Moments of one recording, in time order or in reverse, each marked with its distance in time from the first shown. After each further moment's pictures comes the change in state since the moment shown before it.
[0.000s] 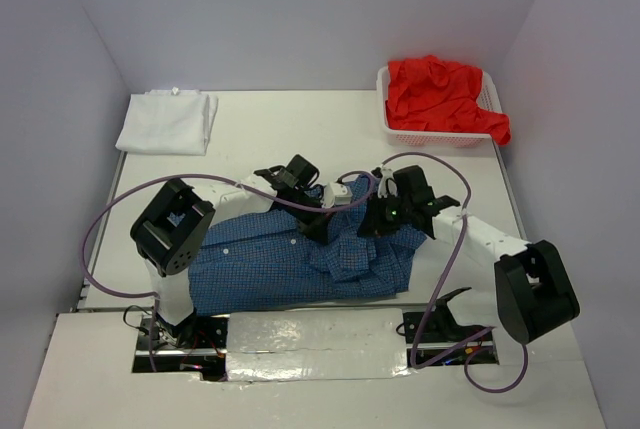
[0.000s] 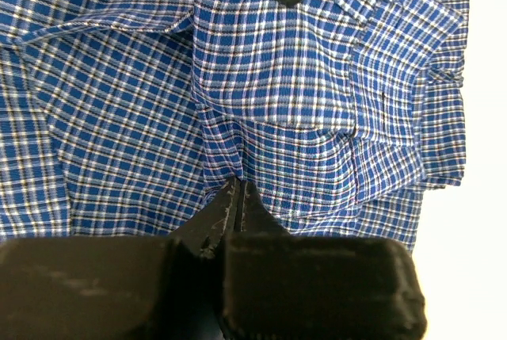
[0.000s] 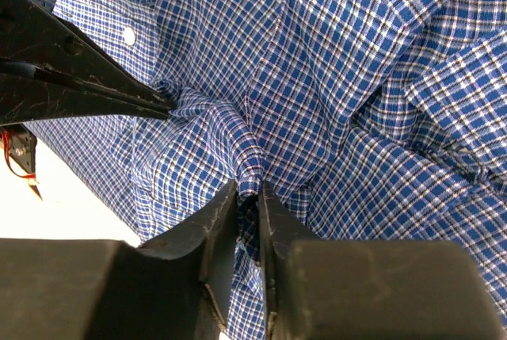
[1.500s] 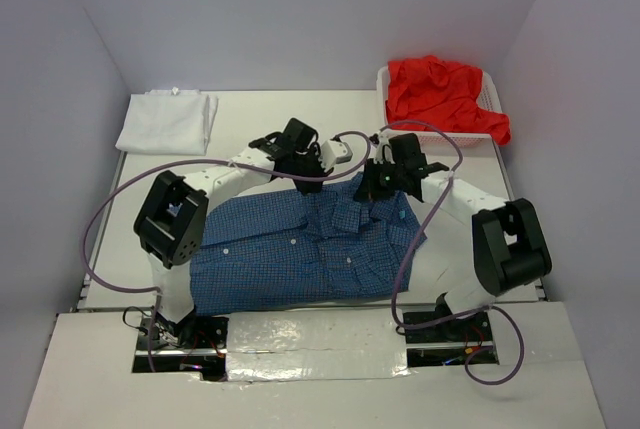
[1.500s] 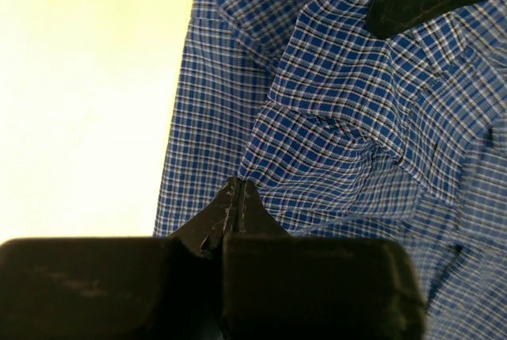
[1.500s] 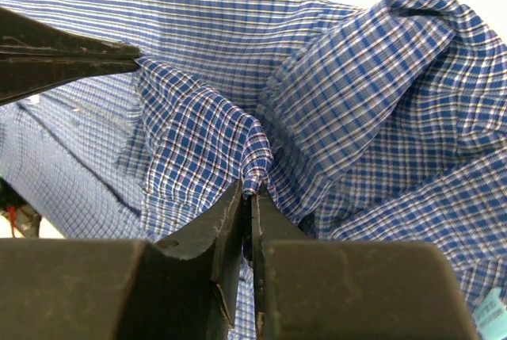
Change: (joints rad) left arm 0.087 0.041 0.282 -0.081 -0.339 0.079; right arm -0.070 0.239 0.266 0.037 0.023 -0.030
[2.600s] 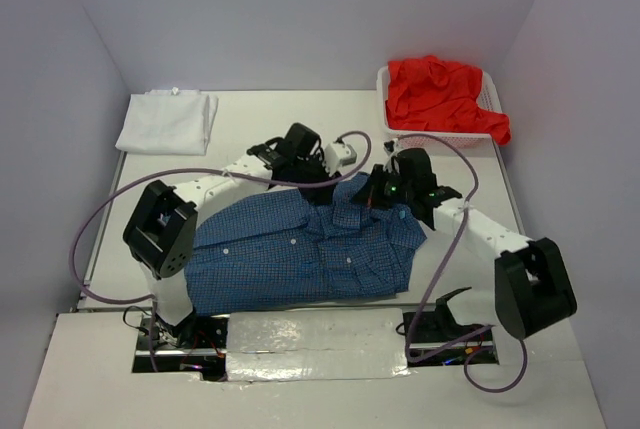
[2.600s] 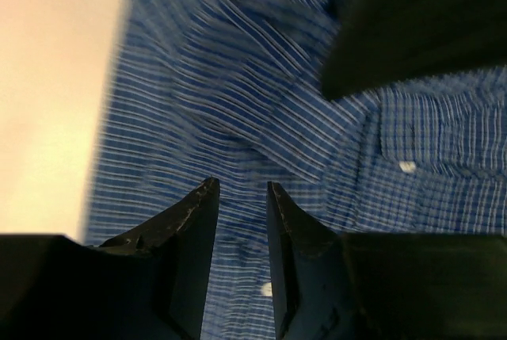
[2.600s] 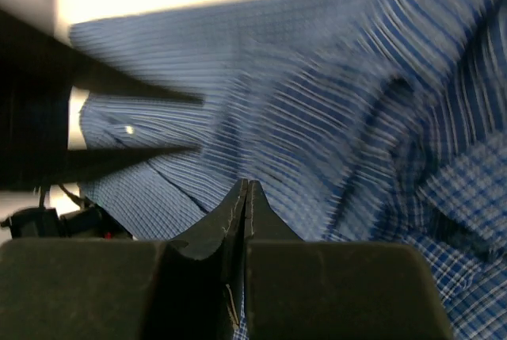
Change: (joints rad) left arm -0.045 -0.077 -0.026 0.014 0.061 -0.160; right arm 0.049 -0.245 -0.177 0.163 0.037 0.319
